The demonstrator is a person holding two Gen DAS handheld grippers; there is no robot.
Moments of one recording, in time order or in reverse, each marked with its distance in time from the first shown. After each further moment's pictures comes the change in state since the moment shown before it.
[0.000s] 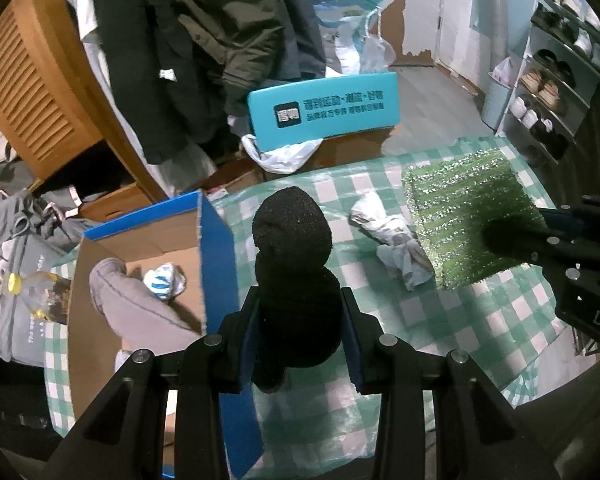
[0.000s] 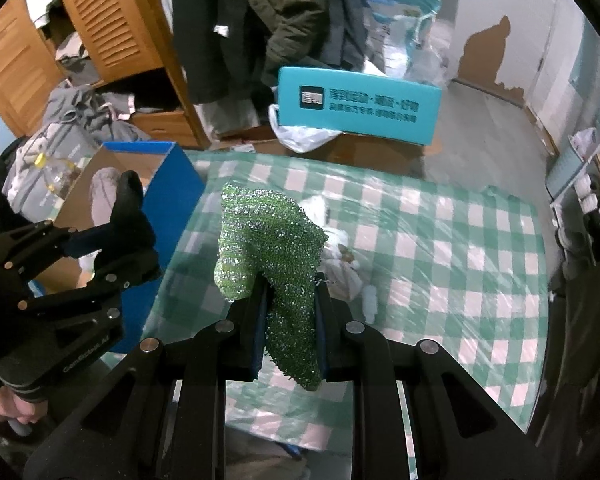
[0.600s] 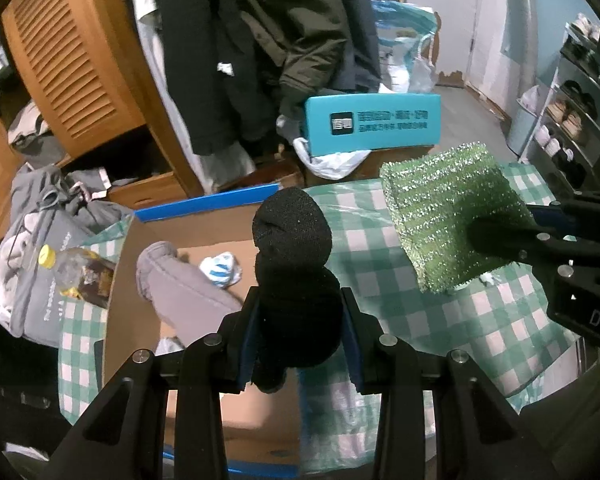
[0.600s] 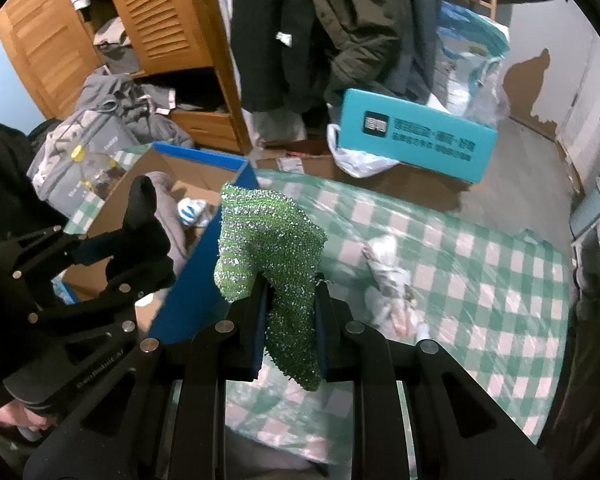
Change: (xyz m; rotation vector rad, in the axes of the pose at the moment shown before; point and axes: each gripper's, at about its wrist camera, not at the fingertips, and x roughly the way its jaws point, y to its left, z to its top) left arm -0.018 0.069 -0.013 -0.099 -0.028 0.050; right arm 0.005 0.072 0.033 -0.104 -0.020 0.075
